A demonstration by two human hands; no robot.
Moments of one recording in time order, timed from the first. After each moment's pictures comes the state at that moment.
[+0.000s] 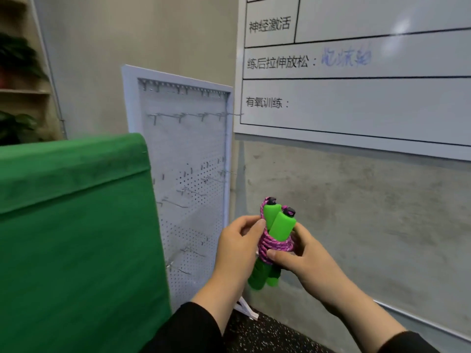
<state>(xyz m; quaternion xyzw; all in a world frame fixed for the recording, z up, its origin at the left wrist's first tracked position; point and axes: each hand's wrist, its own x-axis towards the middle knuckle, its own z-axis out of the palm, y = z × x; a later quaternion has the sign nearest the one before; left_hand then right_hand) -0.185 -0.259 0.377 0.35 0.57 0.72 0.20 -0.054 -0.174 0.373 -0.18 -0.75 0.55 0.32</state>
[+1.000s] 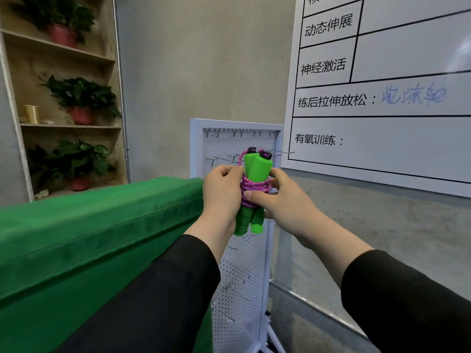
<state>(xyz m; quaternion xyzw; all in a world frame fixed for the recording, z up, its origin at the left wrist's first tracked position) -0.305 -0.288 0.535 0.25 0.56 0.79 0.04 -0.222 -0.187 0.522 -0.08 -0.81 0.47 0.34</state>
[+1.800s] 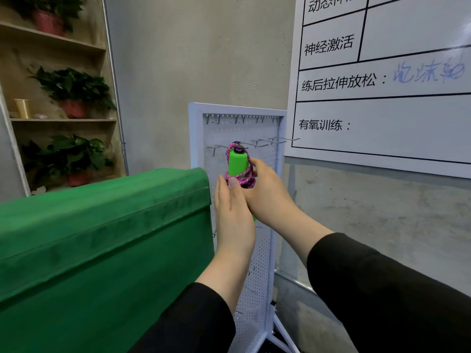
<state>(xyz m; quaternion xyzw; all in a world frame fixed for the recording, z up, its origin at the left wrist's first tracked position) -0.292 -0.286 0.471 0.27 0.59 0.76 0.01 -0.279 -0.200 0.507 -0.15 -0.85 0.33 0.38</state>
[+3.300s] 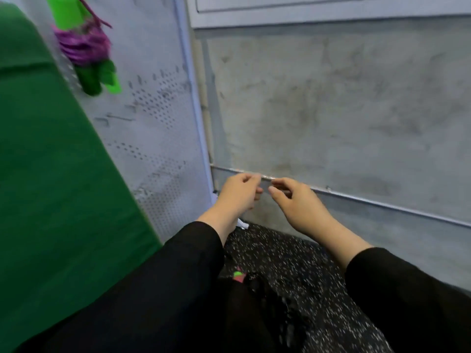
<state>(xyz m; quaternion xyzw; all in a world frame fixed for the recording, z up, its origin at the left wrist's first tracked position) -0.141 -0.201 0.275 0.33 0.72 0.51 0.35 -0.003 -0.134 0.260 -0.38 -0.83 0.34 0.23</state>
